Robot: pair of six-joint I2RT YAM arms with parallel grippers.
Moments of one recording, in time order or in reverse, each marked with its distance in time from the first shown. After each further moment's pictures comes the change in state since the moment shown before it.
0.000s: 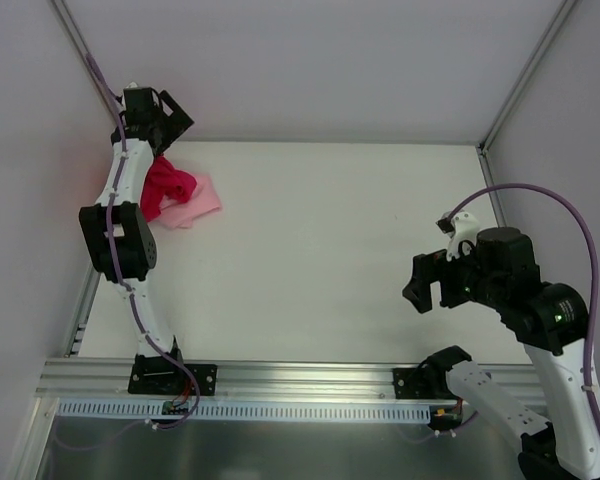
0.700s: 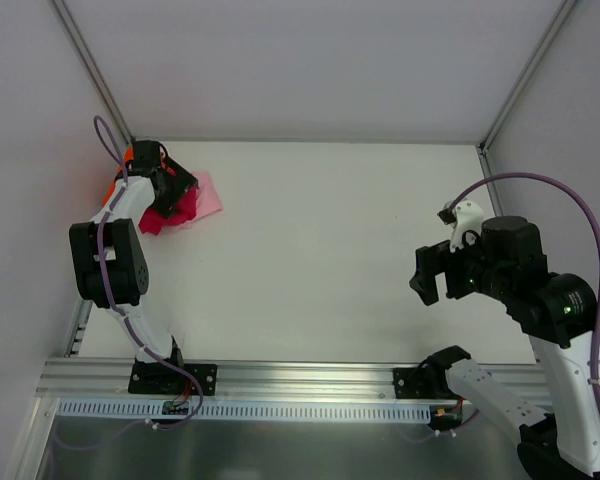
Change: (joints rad) left arm 0.015 -0.258 -0.565 -0.074 -0.008 -0.158; right arm 0.000 0.073 0.123 -0.037 0.058 -0.092
